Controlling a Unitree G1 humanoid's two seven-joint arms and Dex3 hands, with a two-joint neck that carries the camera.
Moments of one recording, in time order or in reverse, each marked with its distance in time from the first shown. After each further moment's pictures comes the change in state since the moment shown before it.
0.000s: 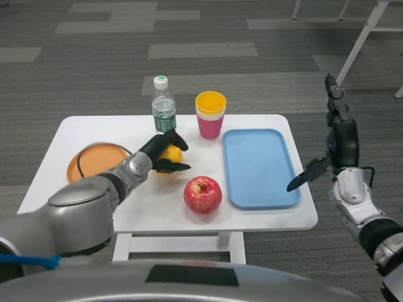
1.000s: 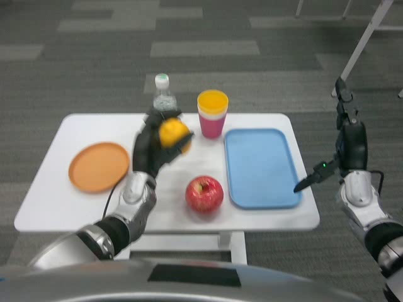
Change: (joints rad) left arm 0.369 0.017 0.589 -0.573 -0.039 -0.558 0.064; right arm -0.003 0.000 -0.012 0.044 0.001 0.000 -0.001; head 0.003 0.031
